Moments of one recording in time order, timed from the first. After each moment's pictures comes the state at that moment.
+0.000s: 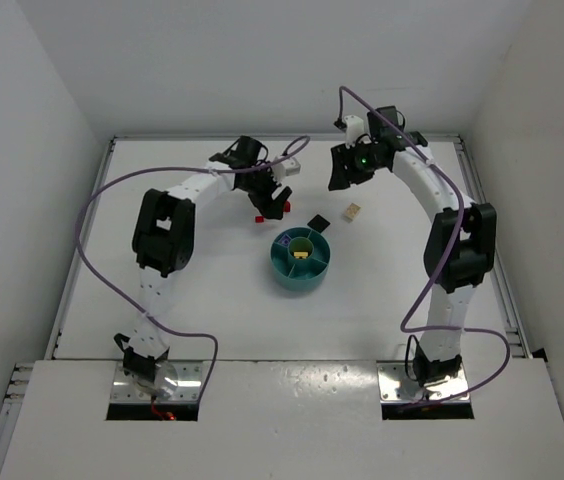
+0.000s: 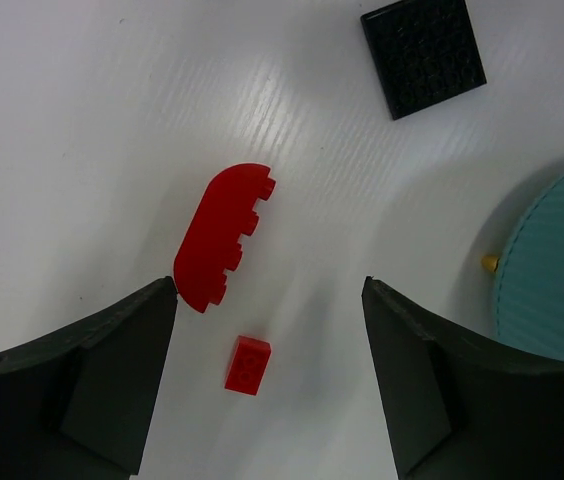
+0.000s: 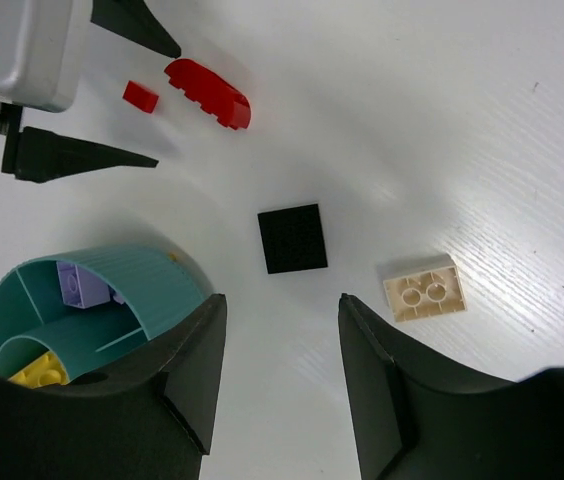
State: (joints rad) left arm -0.37 2.25 1.84 -0.58 0.53 0.53; right arm 0.20 2.00 1.74 -0.70 -0.47 -0.18
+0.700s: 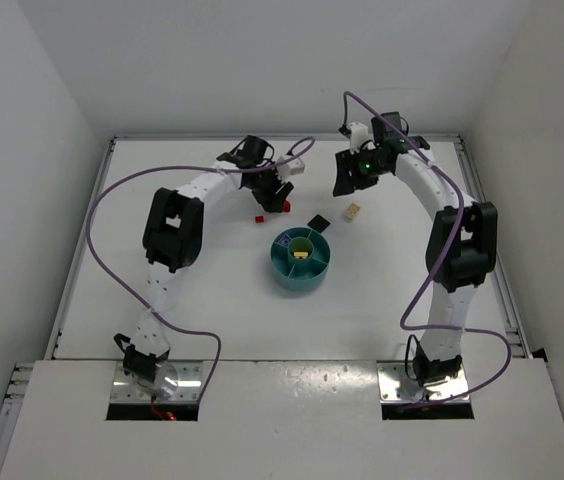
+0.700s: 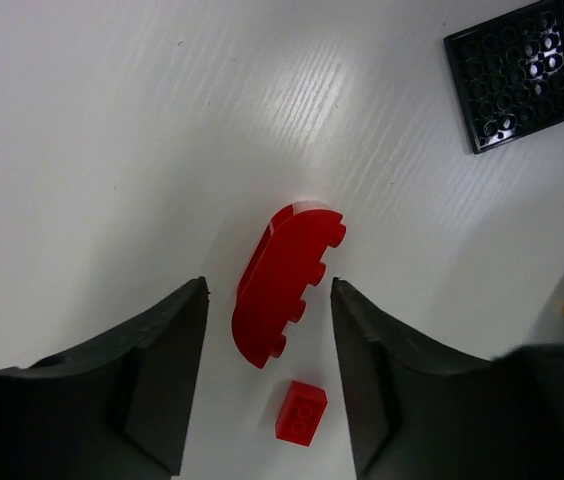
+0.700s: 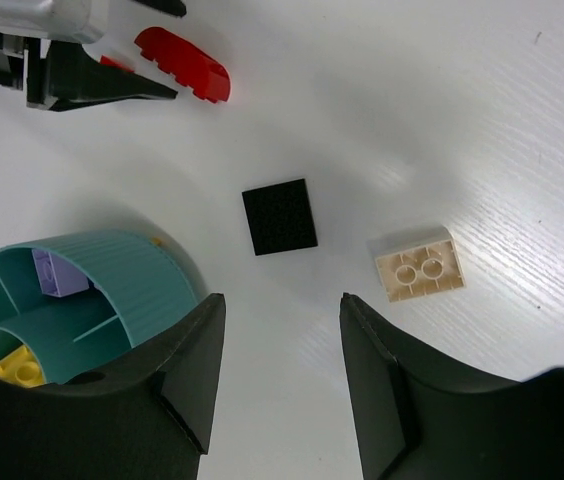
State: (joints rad) left arm -0.38 2.36 1.96 -0.57 0.45 0.54; right arm 0.17 2.00 1.69 -0.69 -0.47 -0.17
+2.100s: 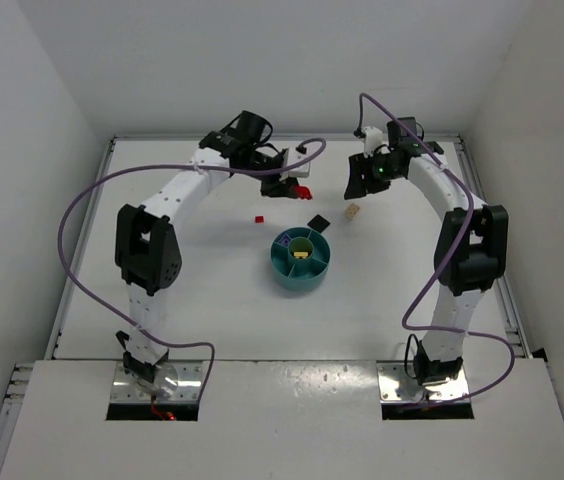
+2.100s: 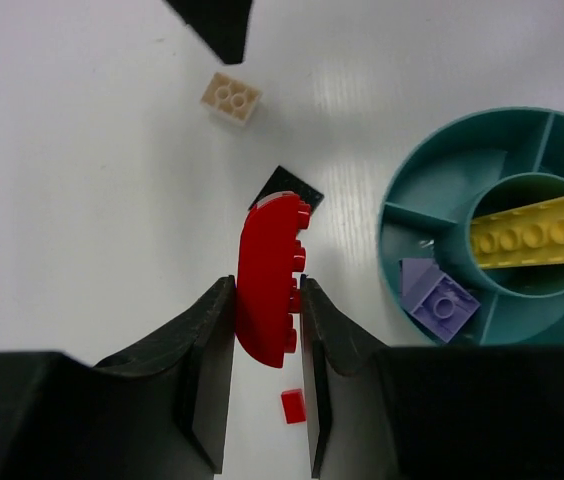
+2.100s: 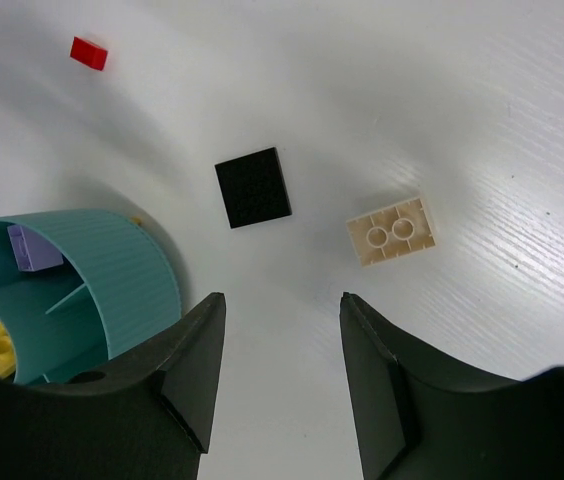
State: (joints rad) left arm -0.43 2.05 1.94 -0.79 0.80 1.02; right arm 0.10 1.95 1.60 -0.67 -0.51 -0.19
